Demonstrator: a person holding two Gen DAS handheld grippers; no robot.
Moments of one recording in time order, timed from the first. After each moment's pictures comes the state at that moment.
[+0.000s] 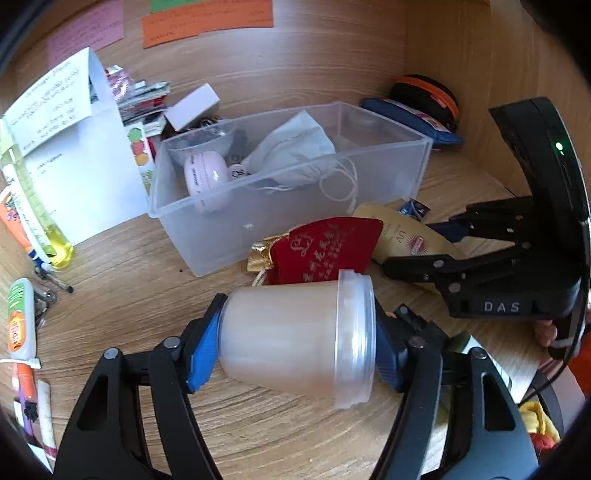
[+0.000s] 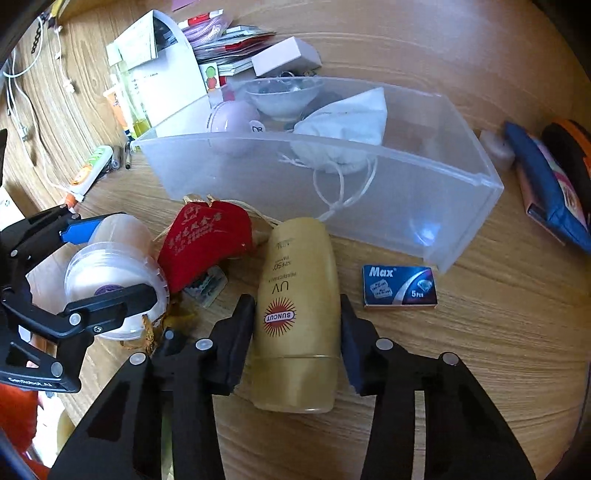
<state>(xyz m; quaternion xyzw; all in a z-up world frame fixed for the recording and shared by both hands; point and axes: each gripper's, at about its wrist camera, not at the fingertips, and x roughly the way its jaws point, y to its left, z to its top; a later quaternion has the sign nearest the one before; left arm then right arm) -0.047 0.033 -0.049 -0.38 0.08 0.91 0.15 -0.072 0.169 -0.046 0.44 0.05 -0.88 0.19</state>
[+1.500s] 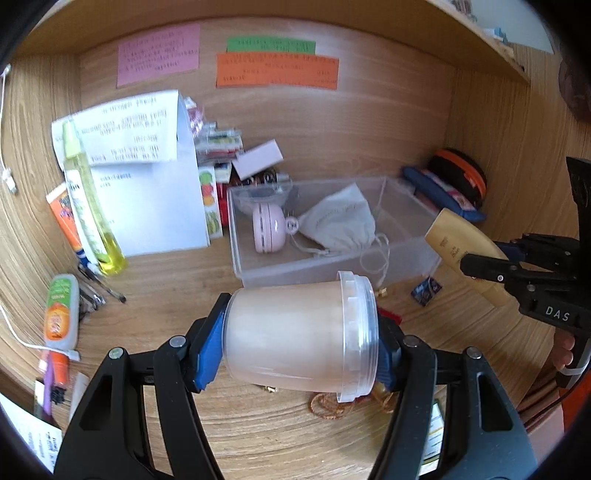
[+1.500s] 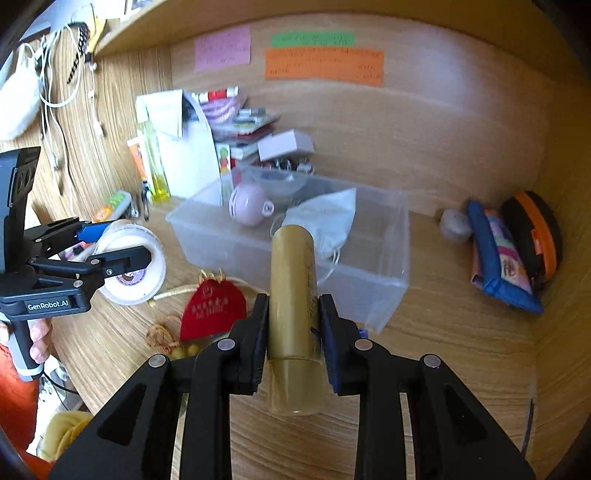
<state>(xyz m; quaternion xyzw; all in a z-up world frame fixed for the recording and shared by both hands) -0.038 -0.001 0.012 -0.32 0.01 0.94 0.09 -0.040 0.183 0.035 0.34 0.08 -0.92 0.19</state>
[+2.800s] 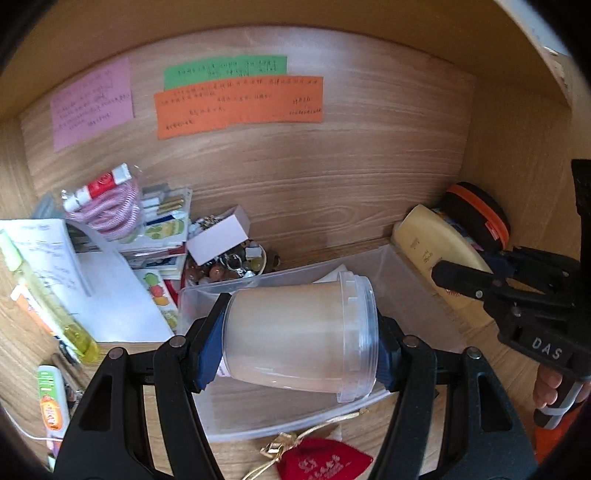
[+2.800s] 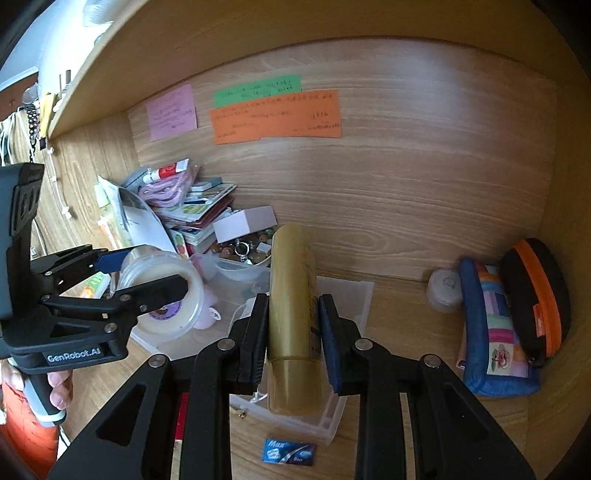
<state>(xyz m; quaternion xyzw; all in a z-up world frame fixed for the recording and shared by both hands) -0.167 0.058 0.050 -0.32 0.02 0.94 0.08 -0.139 0.218 0.080 0.30 0.01 -0.94 0.19</state>
